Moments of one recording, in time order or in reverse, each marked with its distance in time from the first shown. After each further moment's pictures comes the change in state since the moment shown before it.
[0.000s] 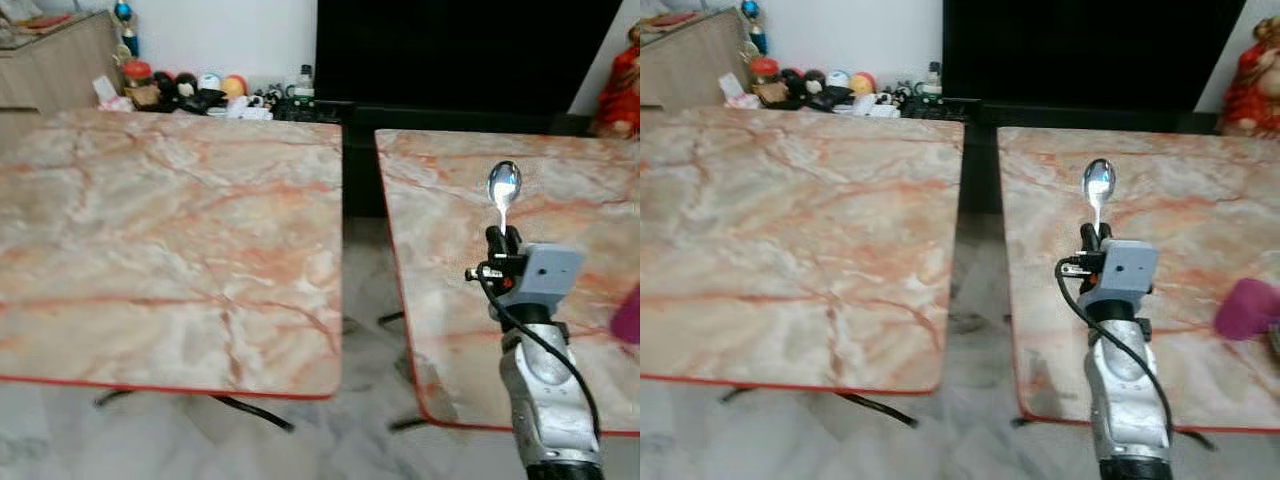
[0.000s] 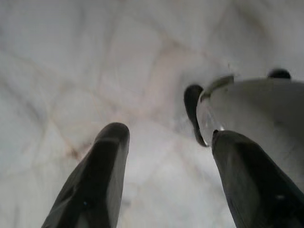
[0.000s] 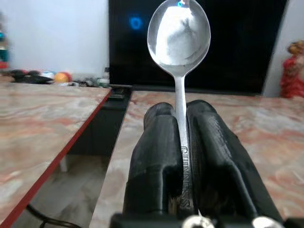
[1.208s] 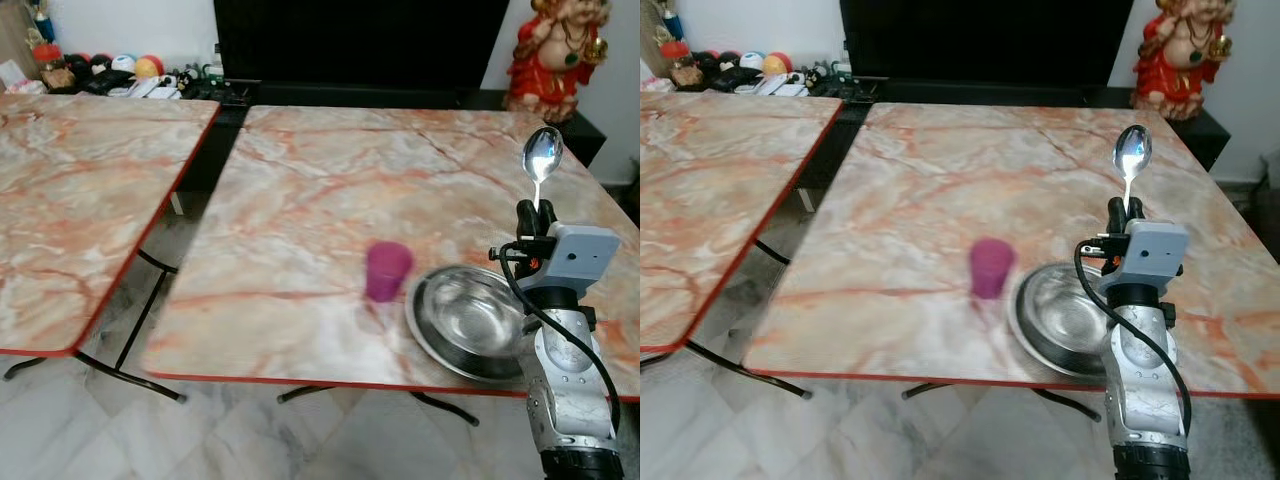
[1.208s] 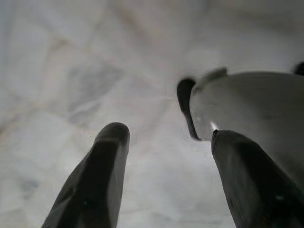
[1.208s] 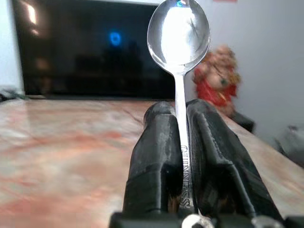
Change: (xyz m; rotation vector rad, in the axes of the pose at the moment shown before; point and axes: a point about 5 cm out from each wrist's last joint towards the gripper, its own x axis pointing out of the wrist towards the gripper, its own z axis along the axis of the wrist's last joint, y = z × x) left arm 0.004 -0.021 0.005 0.002 0.001 -0.029; right arm 0.003 -0.044 0.017 -0.091 -0.088 -0.147
